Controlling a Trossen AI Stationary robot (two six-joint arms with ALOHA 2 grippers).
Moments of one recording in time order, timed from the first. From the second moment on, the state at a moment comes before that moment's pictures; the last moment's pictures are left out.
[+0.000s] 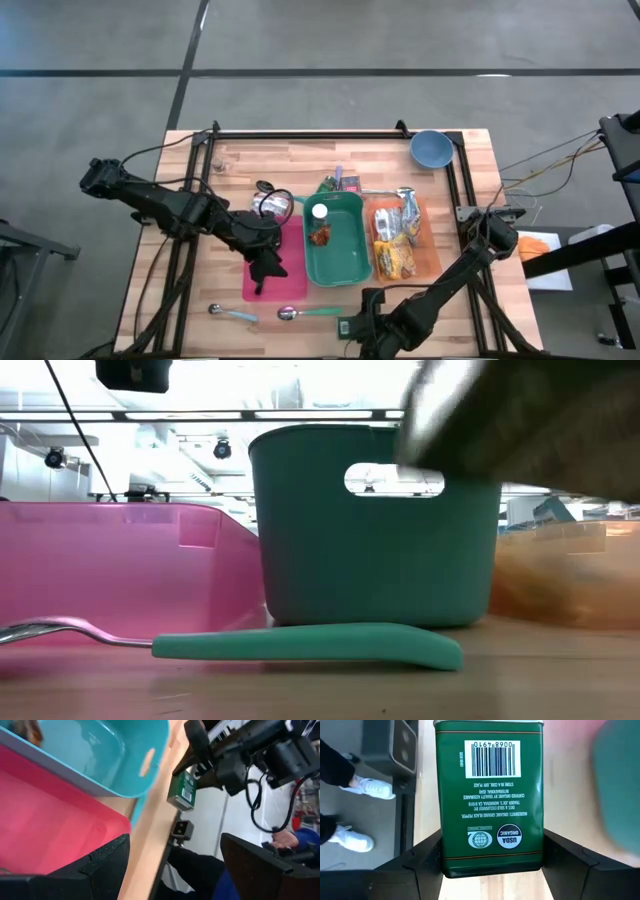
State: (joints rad) left arm -0.33 1.26 1.09 -0.53 0.15 -1.03; right arm 0.75 2.05 1.60 -0.76 0.28 0.73
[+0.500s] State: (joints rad) left arm -0.33 1.27 1.09 -0.36 0.23 -1.20; right arm 0.70 2.04 1.96 -1.12 0.54 0.45
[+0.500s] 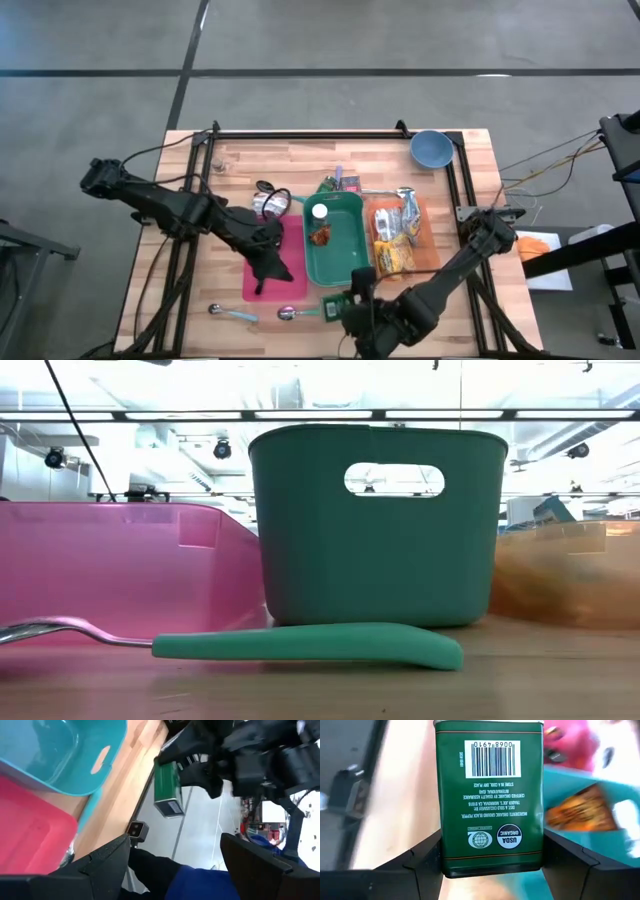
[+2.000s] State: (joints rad) left arm -0.27 1.50 1.09 -0.03 0.47 -1.14; right arm 0.59 2.04 2.05 -1.08 0.63 0.15
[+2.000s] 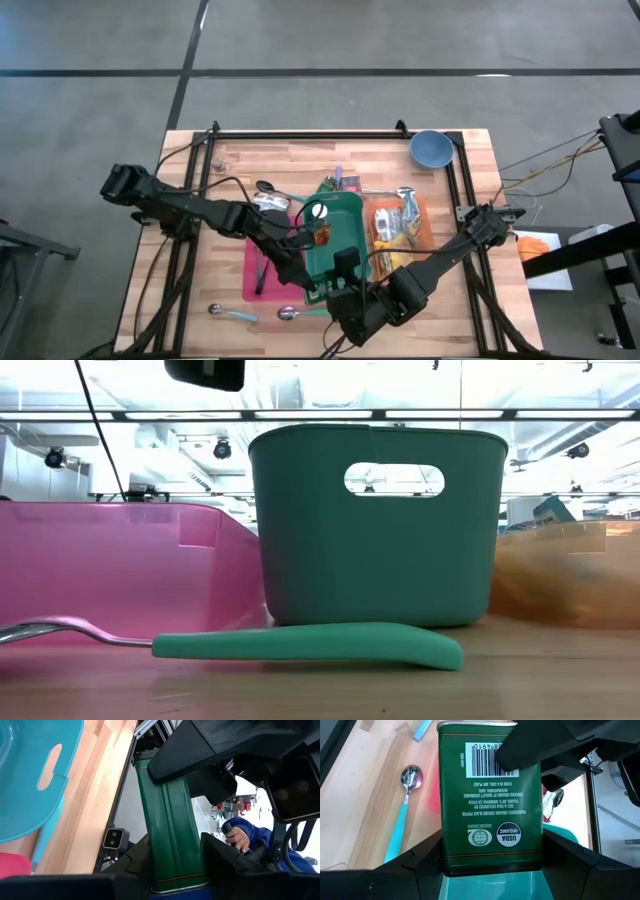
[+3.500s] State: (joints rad) left arm -0.28 1.15 1.09 -0.18 0.12 -0.51; right arm 0.41 1.97 2.35 -0.95 0.37 0.77
